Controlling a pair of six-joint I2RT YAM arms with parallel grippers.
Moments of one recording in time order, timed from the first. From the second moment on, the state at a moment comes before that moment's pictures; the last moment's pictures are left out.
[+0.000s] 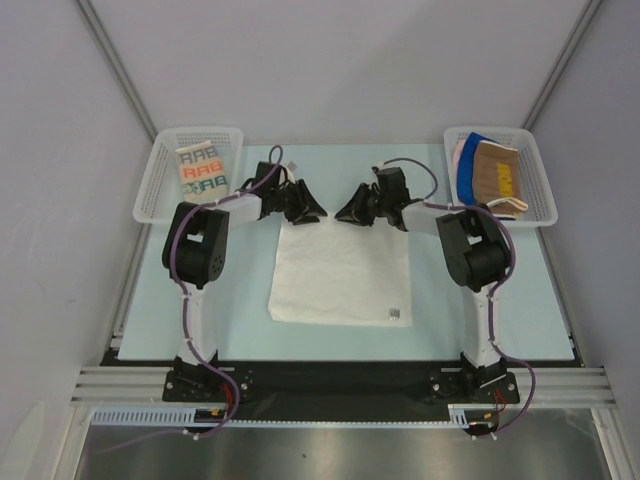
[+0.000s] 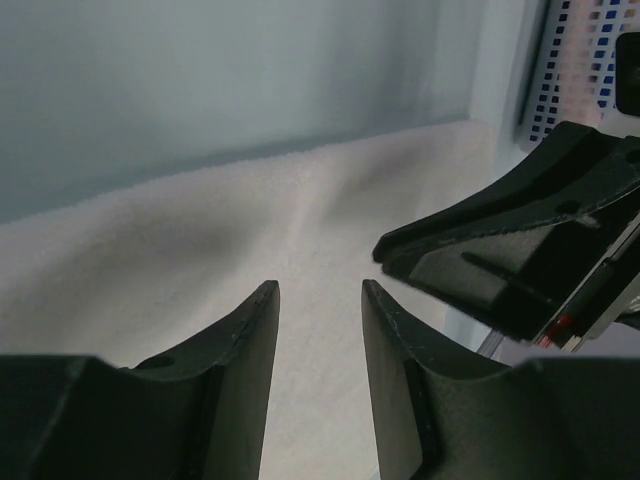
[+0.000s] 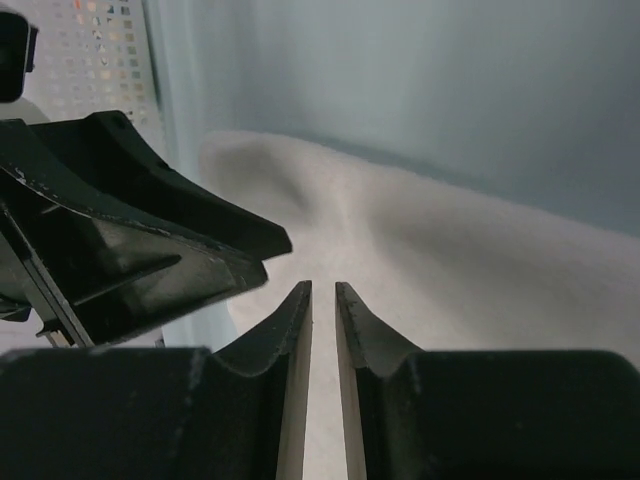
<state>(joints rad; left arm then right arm) -0.29 2.12 1.41 -0.08 0.61 -0.73 0.38 2.09 1.33 0.13 -0.49 0.84</state>
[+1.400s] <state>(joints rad) -0.24 2.20 1.39 0.07 0.55 -0.92 0.18 2.17 1.02 0.68 -0.43 1.19</state>
